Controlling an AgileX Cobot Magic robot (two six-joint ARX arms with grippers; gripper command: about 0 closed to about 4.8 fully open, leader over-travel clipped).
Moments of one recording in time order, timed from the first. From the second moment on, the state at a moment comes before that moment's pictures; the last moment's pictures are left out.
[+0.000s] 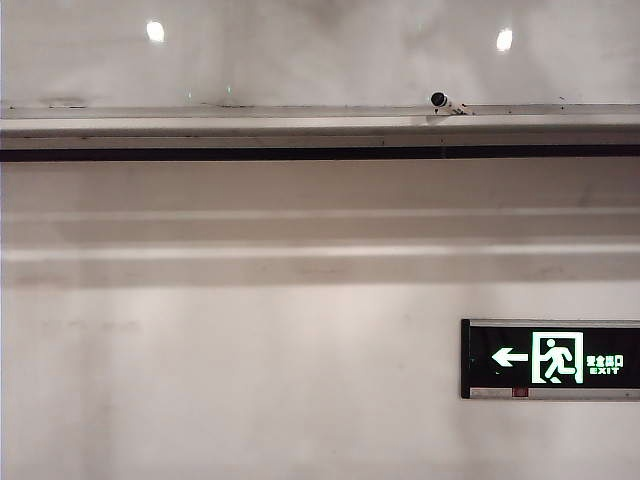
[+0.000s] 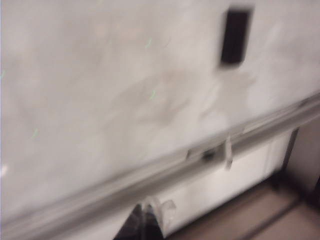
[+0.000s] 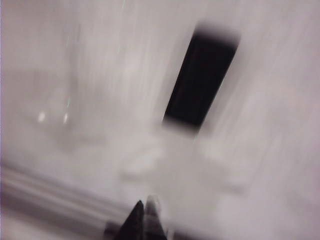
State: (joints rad) left arm -0.51 1.39 2.67 -1.39 -0.03 0.14; right arm 0.41 1.26 1.88 -0.58 0.18 -0.16
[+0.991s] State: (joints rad) left arm -0.51 0.48 1.36 -0.84 -0.04 0.09; right arm 0.41 0.58 0.66 -0.07 0.16 -0.05
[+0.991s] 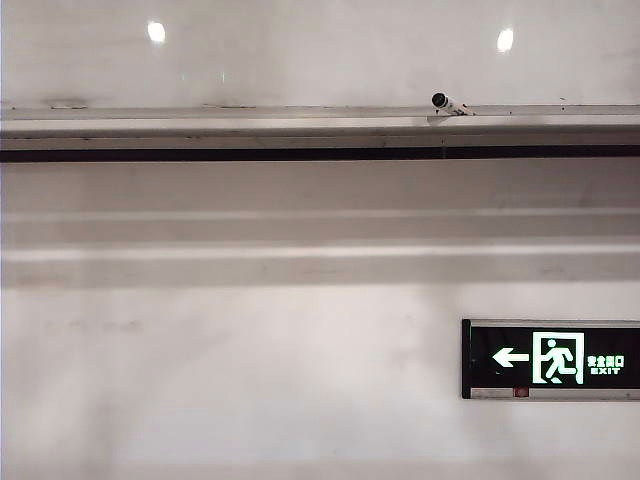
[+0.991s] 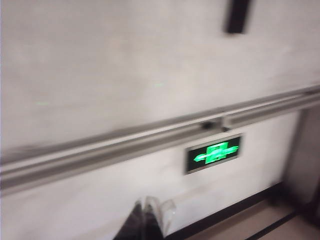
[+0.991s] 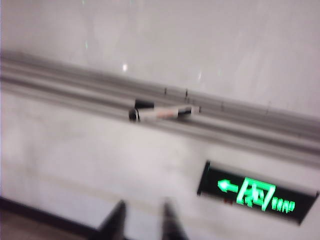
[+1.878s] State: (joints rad) left arm -0.51 0.30 0.38 -0.07 0.04 -0.02; right arm 0.41 0.58 0.66 -0.26 0.10 -0.05
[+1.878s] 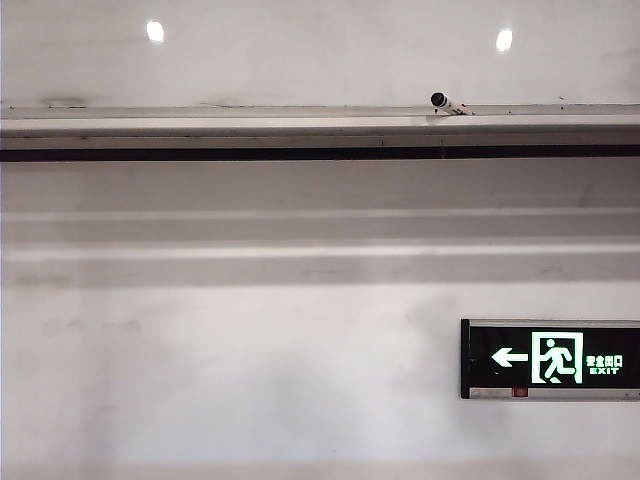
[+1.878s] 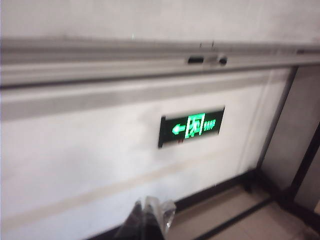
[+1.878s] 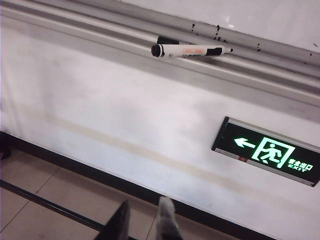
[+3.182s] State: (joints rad) left arm -0.06 0.00 0.01 -0.02 0.07 0.03; right arm 0.41 0.58 0.66 -0.26 0.10 -0.05
